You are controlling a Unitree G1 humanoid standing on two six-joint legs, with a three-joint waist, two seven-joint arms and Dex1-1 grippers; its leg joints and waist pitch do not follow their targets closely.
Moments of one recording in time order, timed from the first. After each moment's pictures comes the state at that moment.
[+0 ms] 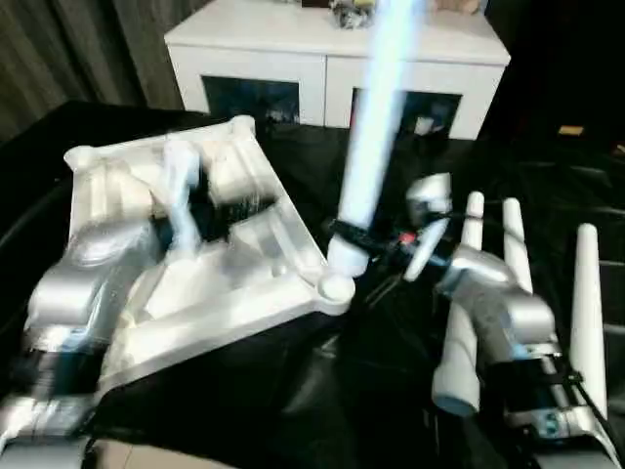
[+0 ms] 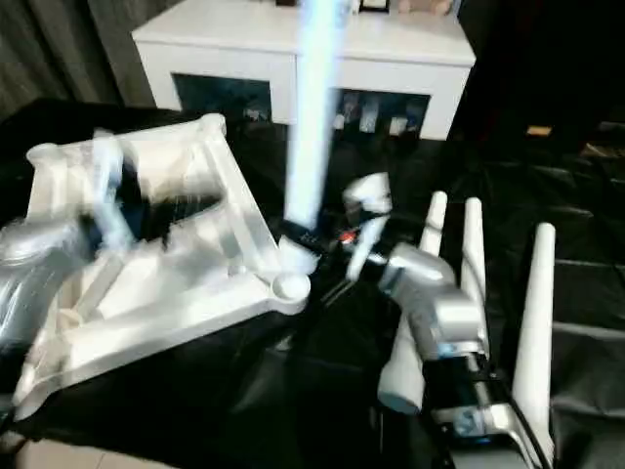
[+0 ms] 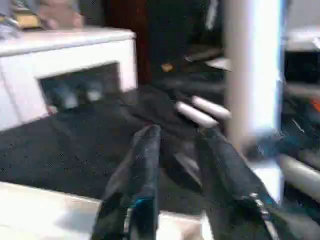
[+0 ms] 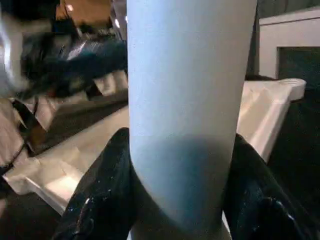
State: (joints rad) left arm -0.55 0.44 0.06 0.10 -0.42 0.44 -0.84; right arm -0.50 -0.20 0.04 0.24 0.39 0.31 0.88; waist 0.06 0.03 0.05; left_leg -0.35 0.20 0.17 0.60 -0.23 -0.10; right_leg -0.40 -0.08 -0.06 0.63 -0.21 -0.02
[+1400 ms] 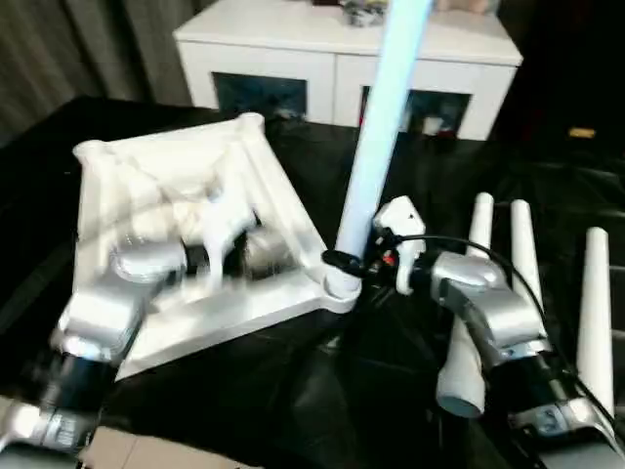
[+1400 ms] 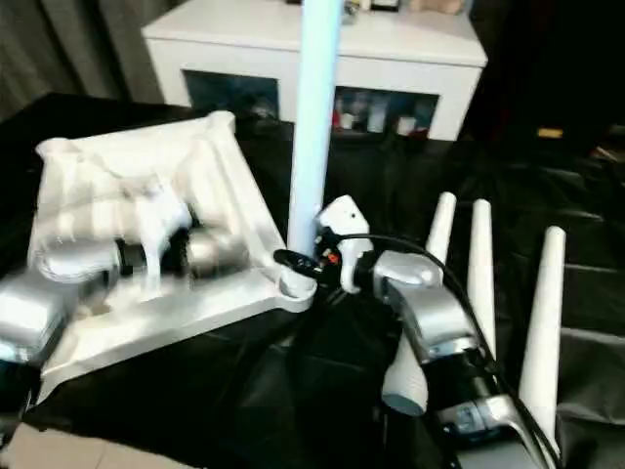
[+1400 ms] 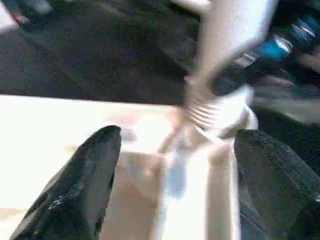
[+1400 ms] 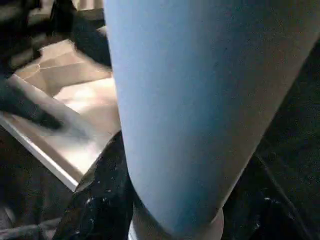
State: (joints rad) left arm -0.43 0.53 -0.20 0.03 -0.23 0.47 -0.90; right arm -0.52 -0.26 0.17 0.33 0.19 0.27 0.82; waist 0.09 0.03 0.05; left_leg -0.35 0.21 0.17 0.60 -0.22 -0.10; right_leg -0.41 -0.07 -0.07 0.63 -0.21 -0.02
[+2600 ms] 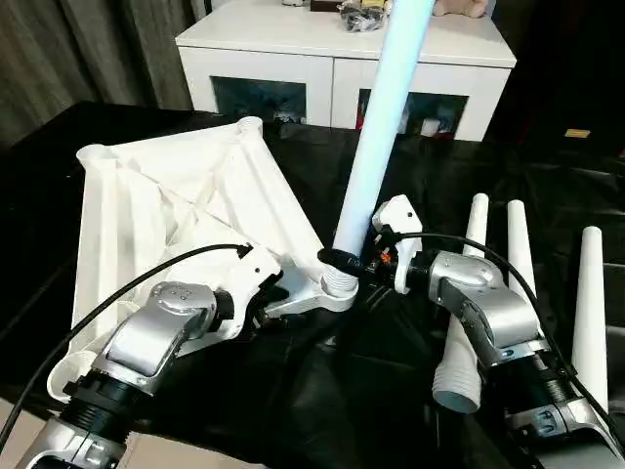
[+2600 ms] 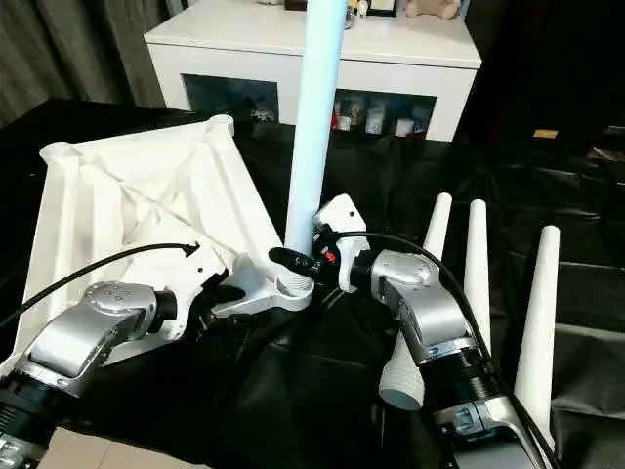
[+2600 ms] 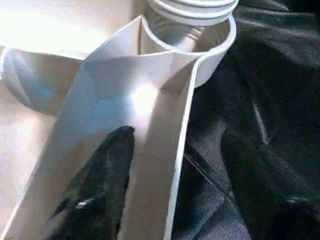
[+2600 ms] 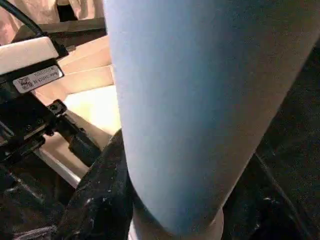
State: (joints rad) left arm -0.40 0.45 -0.30 0.13 -0.15 0.63 -0.86; right arm -0.51 -0.25 0.17 0.29 0.20 0.30 0.82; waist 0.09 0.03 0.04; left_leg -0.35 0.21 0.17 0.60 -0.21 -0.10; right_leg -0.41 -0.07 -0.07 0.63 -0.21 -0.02
